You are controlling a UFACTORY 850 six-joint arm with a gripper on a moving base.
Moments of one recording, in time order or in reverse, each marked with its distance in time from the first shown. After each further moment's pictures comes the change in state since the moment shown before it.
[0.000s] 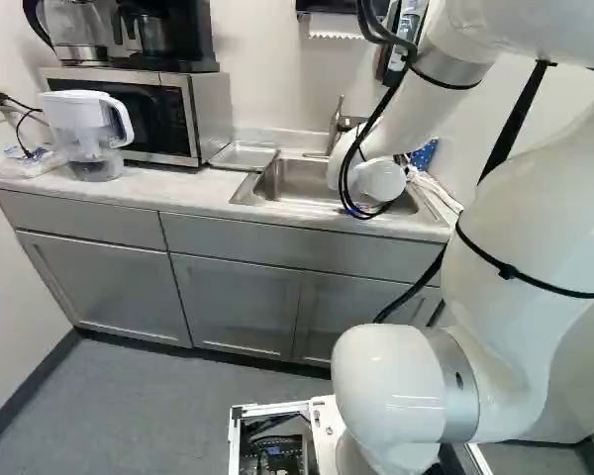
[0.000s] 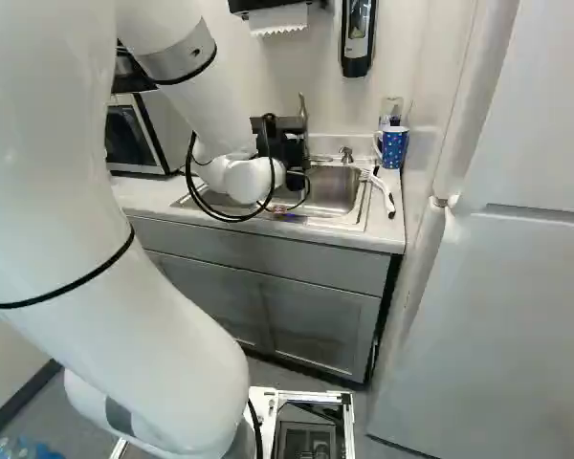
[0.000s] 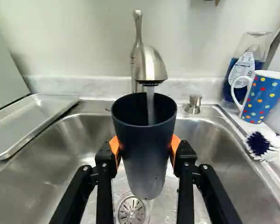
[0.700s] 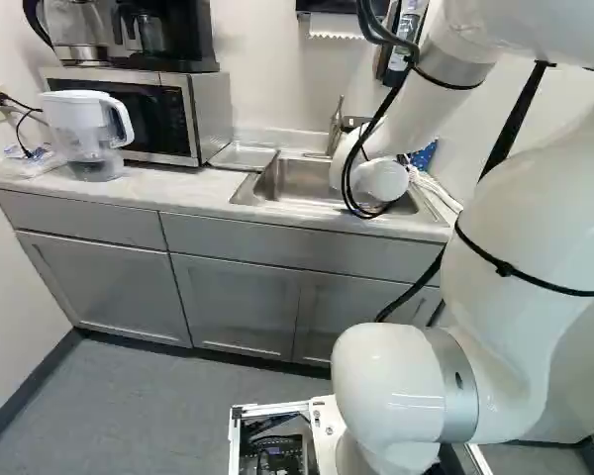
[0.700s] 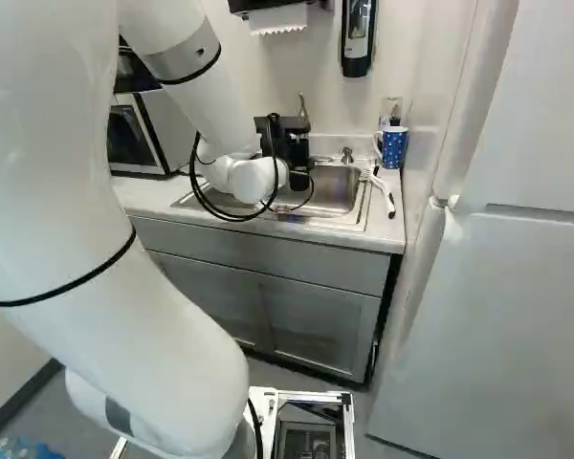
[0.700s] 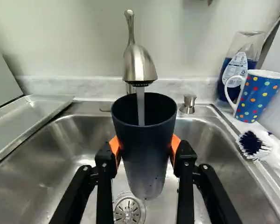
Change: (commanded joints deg) arm -0.4 -0.1 -0.1 0.0 0.0 0.0
